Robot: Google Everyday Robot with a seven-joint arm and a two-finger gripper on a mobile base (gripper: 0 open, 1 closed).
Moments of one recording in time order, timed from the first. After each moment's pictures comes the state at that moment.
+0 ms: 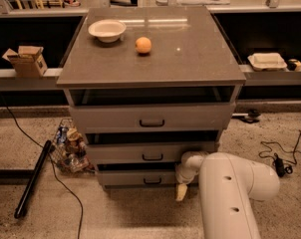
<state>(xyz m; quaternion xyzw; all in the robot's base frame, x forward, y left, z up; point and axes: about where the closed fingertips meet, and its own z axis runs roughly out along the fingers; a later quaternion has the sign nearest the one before) 0.646 -0.145 0.161 -0.69 0.71 0.07 0.12</state>
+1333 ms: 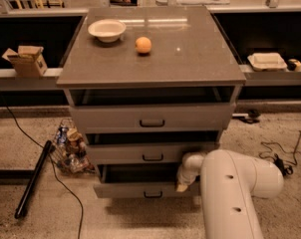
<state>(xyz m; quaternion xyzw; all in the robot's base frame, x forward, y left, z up) 0.647 -0.153 0.170 -0.68 0.73 0.05 0.12</state>
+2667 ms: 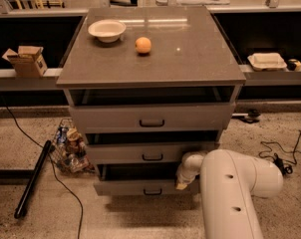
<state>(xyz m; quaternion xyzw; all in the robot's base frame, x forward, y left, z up) 0.647 -0.152 0.170 -0.68 0.73 0.05 0.12</state>
